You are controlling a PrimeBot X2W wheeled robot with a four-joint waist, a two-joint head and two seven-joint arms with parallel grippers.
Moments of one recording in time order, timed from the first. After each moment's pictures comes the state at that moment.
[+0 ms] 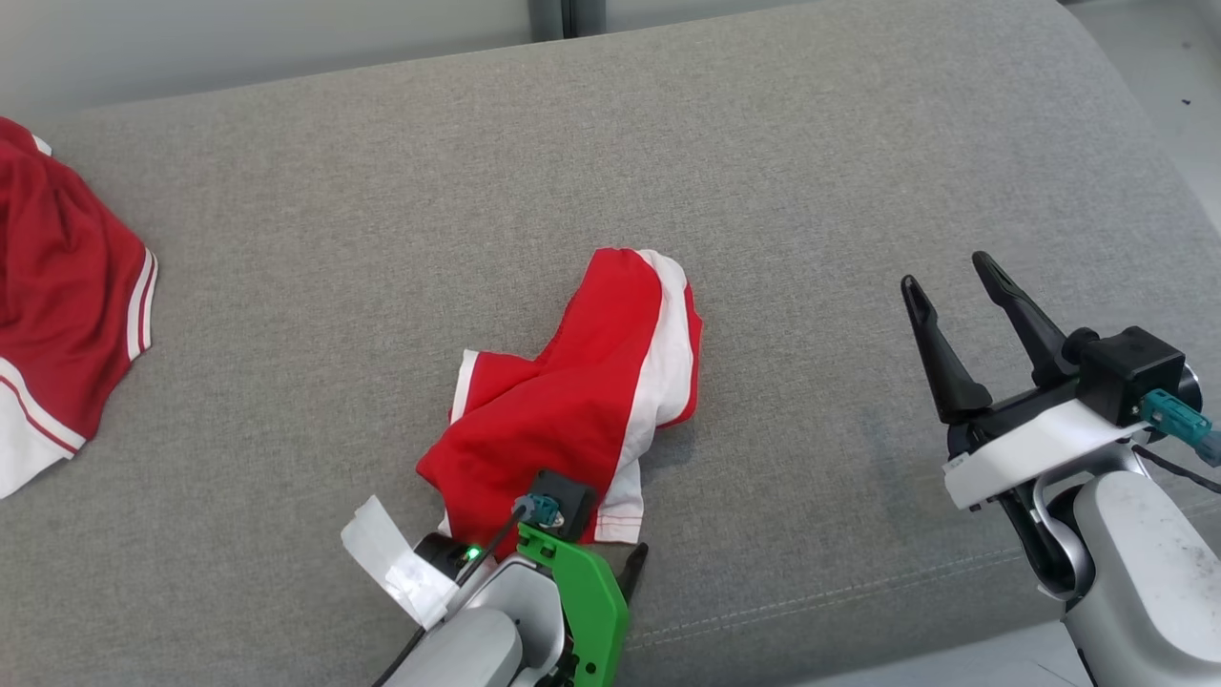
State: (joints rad) left arm -0.38 0.04 -0.91 0.53 -0.63 0.11 0.17; right arm -0.20 -0.25 0.25 0.17 0.27 0.12 -0.25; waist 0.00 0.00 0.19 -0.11
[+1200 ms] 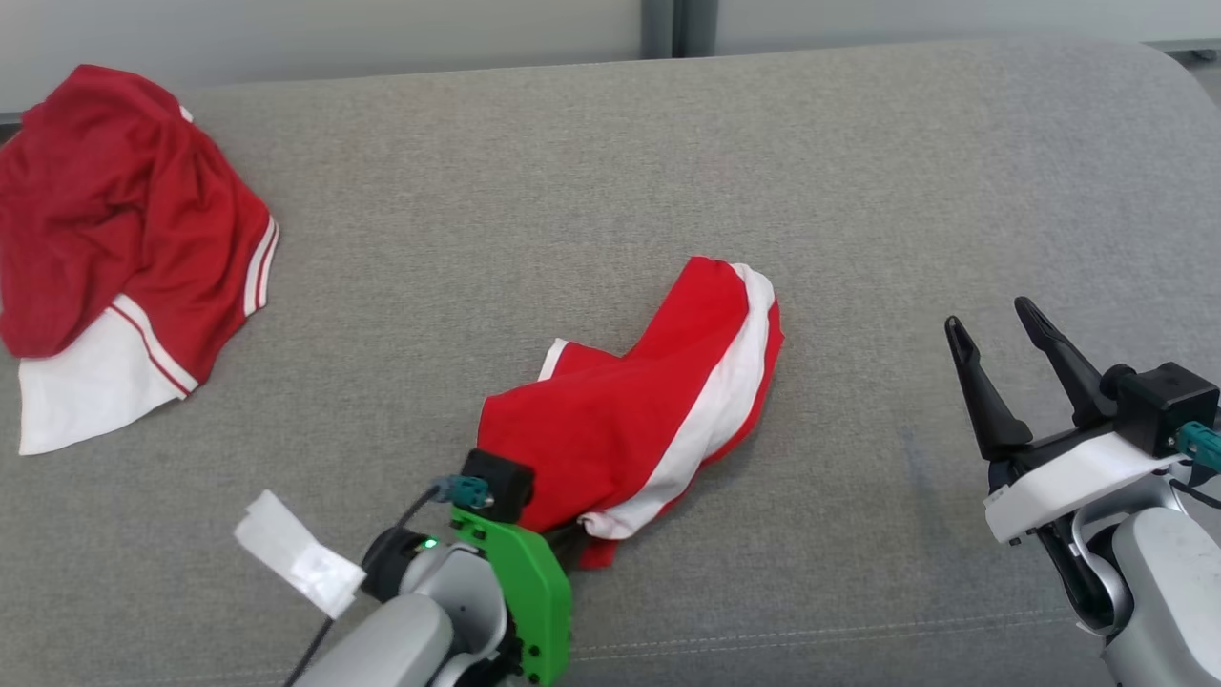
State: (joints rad) left arm -0.35 0.13 -0.85 0.37 -0.76 -0.01 0.19; right arm -0.13 -0.29 0.21 0.20 0.30 0.12 -0.25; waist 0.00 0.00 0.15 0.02
